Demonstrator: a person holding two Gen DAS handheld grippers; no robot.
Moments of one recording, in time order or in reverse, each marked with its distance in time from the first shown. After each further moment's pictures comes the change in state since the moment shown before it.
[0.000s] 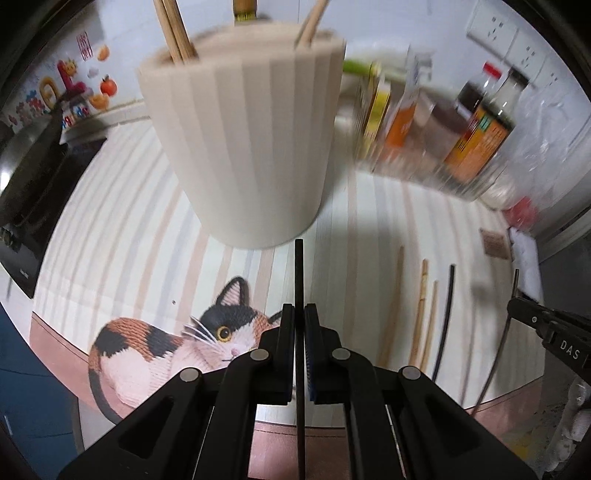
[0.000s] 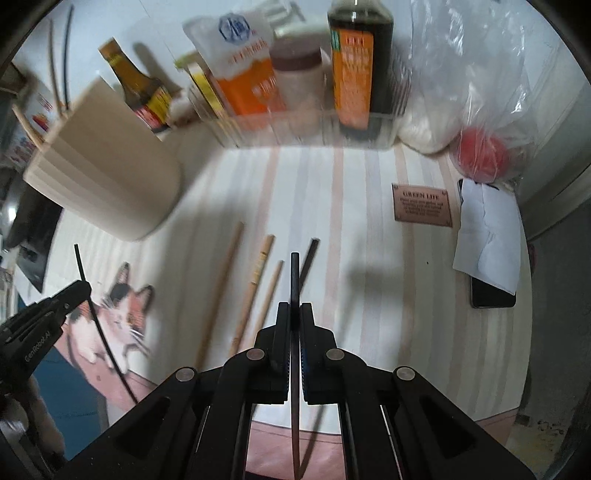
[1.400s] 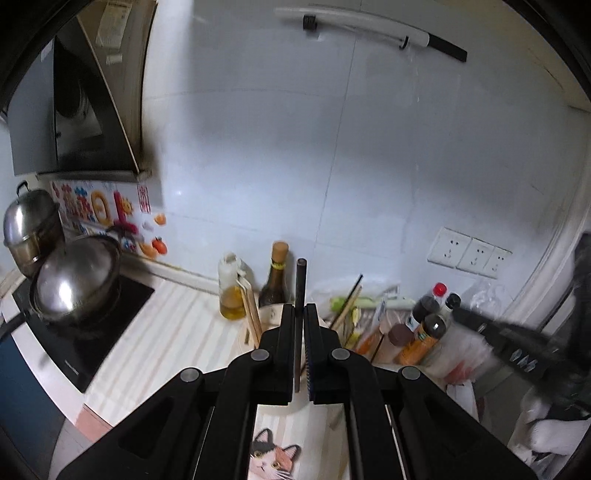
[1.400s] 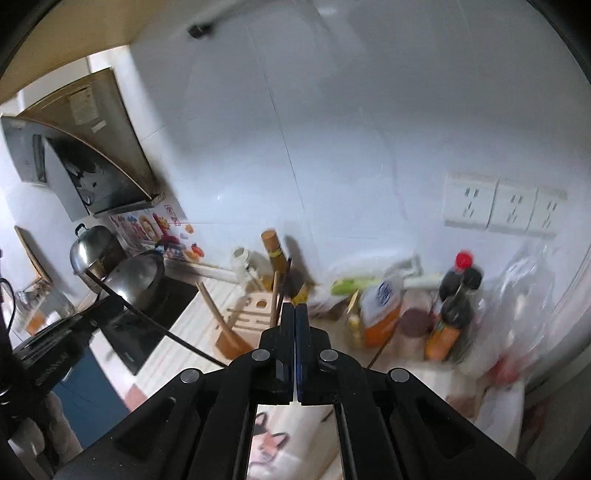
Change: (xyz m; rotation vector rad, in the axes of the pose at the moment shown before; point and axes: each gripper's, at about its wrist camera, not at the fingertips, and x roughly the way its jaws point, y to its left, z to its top) left arm -0.223 0.048 0.094 -0.080 -0.542 -0.038; right arm -0.220 0.126 0.100 -0.197 -0.463 0.241
